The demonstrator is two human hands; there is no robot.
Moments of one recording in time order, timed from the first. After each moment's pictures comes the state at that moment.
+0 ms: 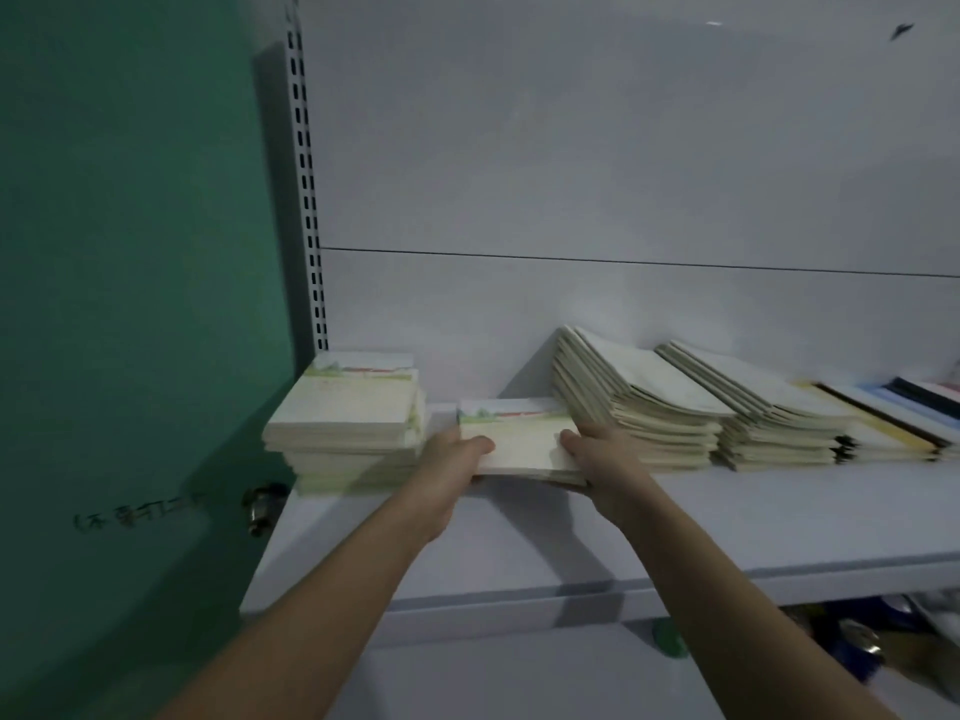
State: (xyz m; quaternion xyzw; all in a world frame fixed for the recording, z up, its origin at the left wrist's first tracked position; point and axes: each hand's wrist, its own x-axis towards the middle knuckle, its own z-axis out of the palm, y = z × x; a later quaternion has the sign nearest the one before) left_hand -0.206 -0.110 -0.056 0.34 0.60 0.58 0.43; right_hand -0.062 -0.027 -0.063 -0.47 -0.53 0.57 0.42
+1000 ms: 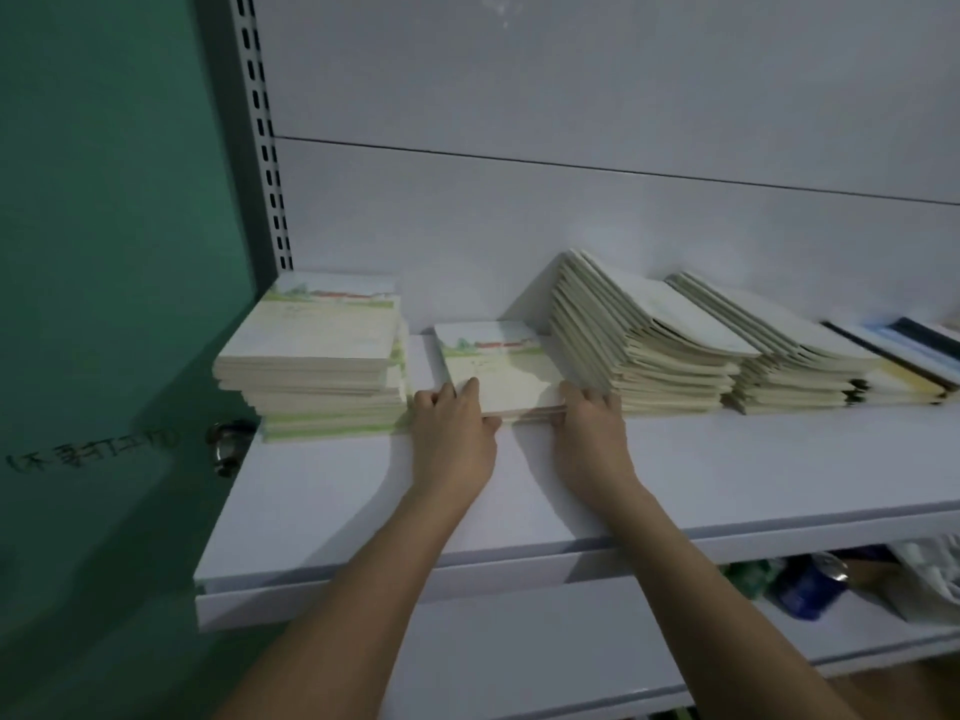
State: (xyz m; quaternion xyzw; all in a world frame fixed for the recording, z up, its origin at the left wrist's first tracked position) left_hand -0.208 -0.073 -0.119 0.58 0.77 0.26 -0.01; right_hand -0.070 -0.010 -0.136 -0.55 -0.80 0.02 0.25
